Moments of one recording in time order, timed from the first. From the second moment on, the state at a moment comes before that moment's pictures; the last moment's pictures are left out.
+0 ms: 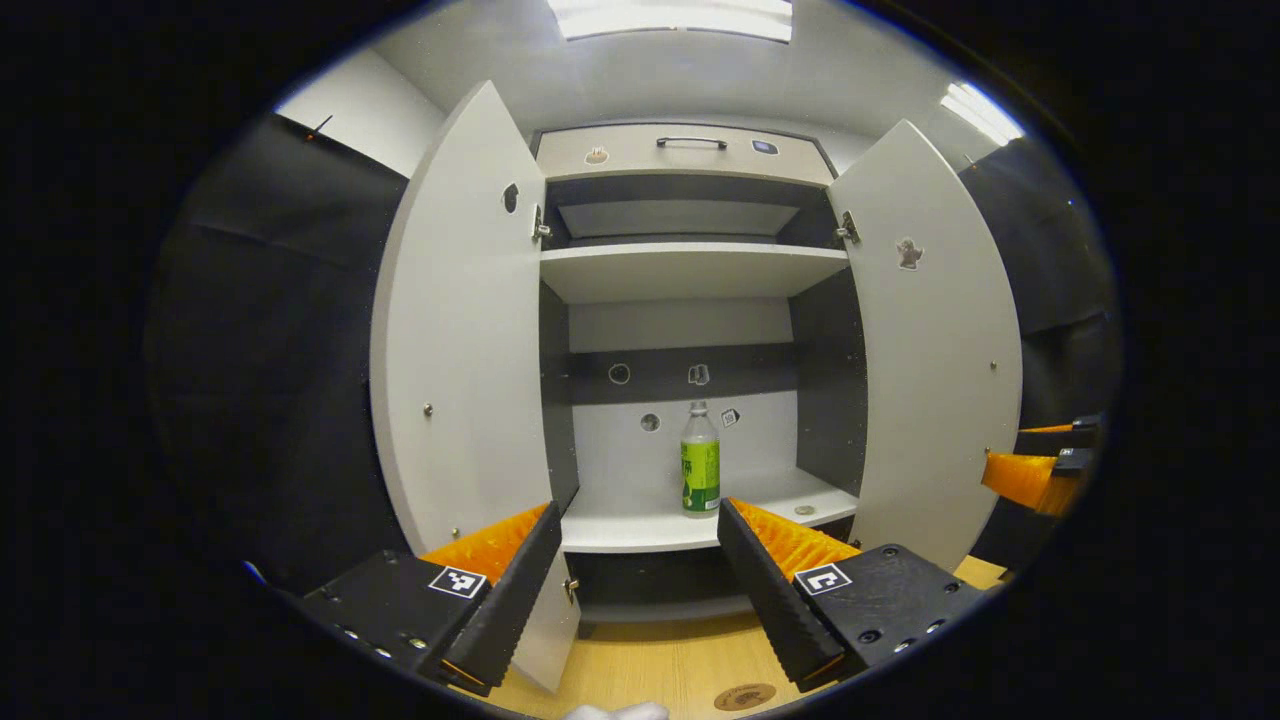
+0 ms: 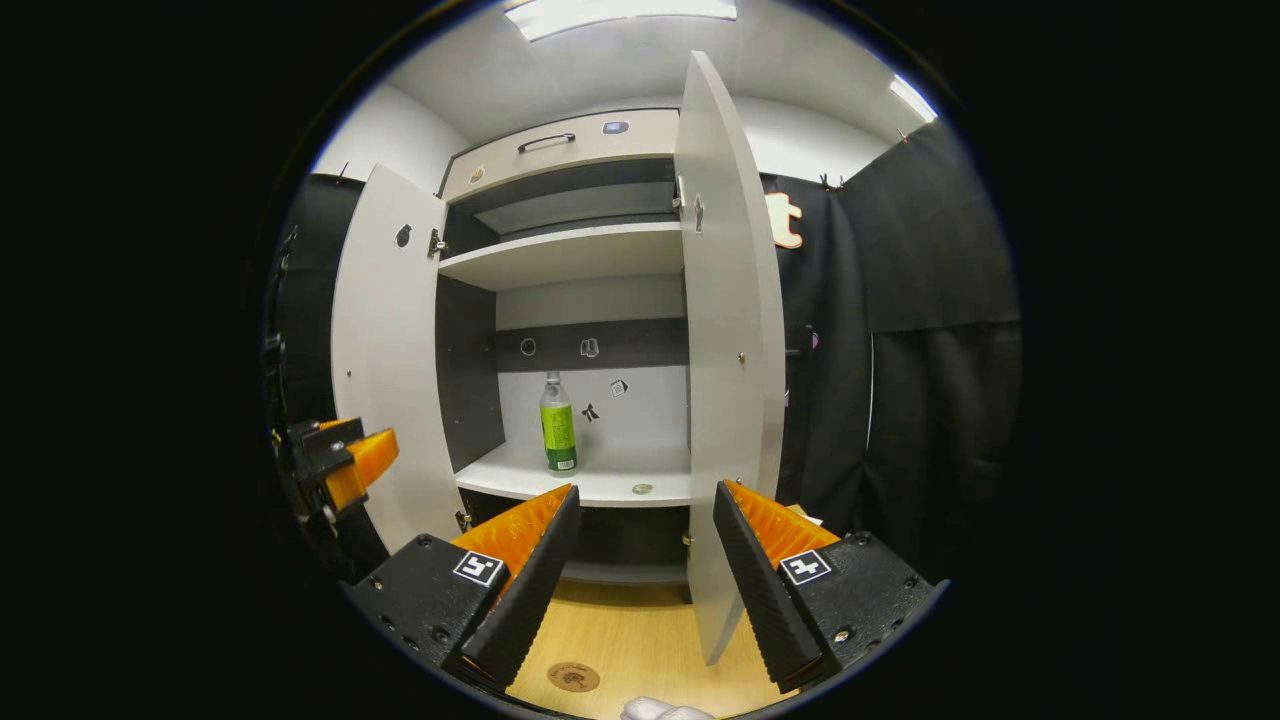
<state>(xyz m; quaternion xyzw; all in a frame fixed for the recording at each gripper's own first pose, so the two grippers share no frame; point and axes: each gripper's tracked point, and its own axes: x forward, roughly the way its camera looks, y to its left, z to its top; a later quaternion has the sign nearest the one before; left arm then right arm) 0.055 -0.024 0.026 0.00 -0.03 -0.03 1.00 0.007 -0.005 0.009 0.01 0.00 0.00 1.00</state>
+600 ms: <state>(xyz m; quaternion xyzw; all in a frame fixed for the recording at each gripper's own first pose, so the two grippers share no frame) 0.227 -0.092 0.078 -0.03 -0.09 -0.07 0.99 -0.002 0.013 0.029 -0.03 0.00 0.00 1.00</state>
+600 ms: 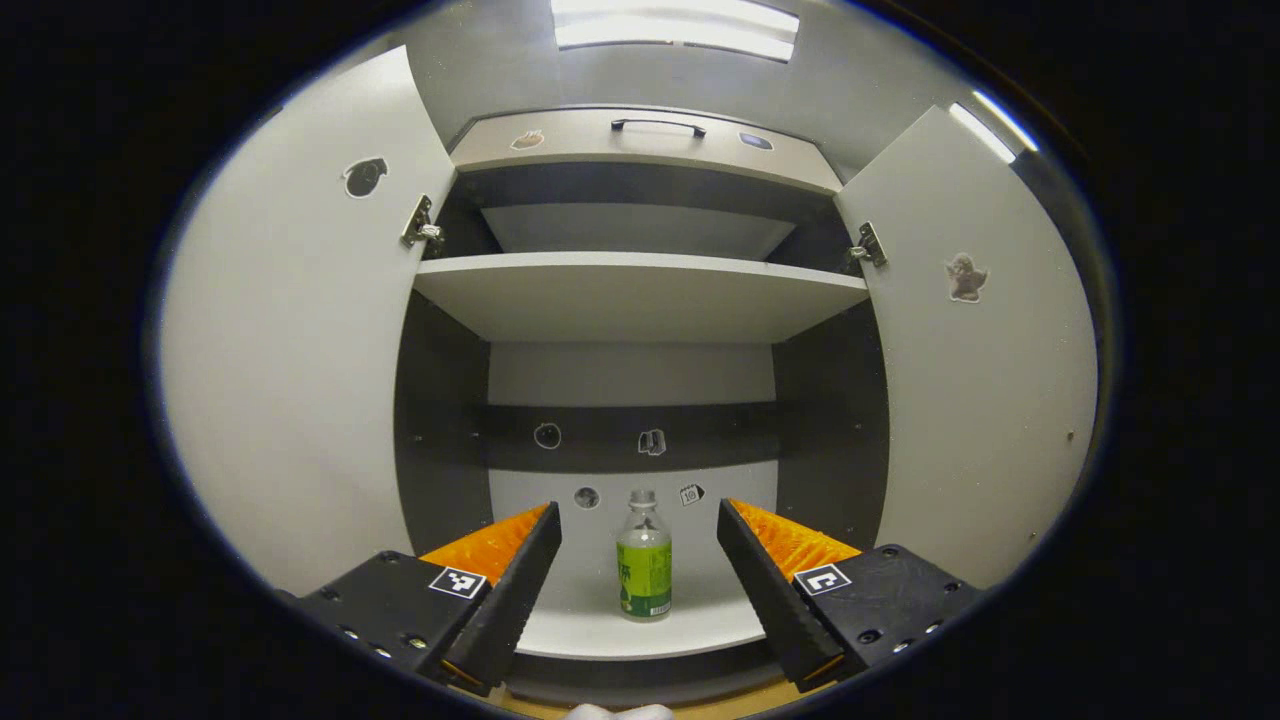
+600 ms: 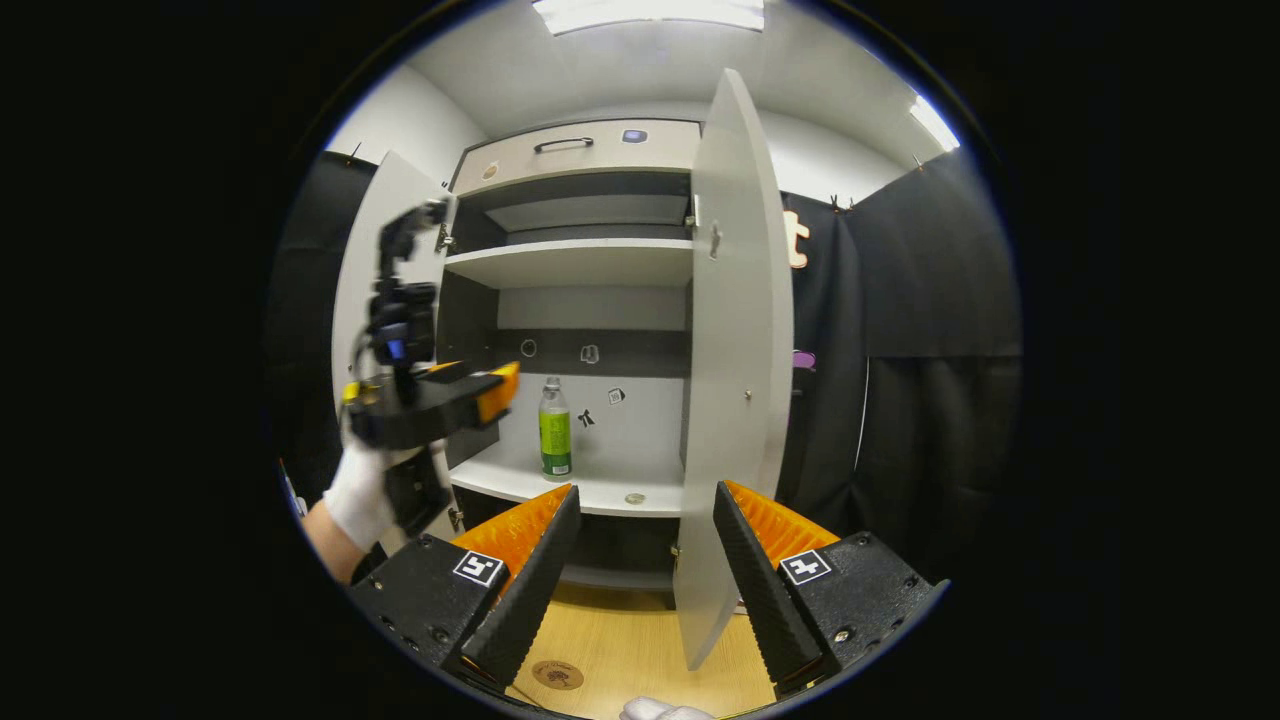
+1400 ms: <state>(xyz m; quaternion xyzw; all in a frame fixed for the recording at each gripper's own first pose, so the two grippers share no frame) 0.374 -0.131 -0.024 -0.04 -0.01 -0.05 1.00 -0.003 0.007 -0.003 -0.05 0.06 -0.02 1.00</state>
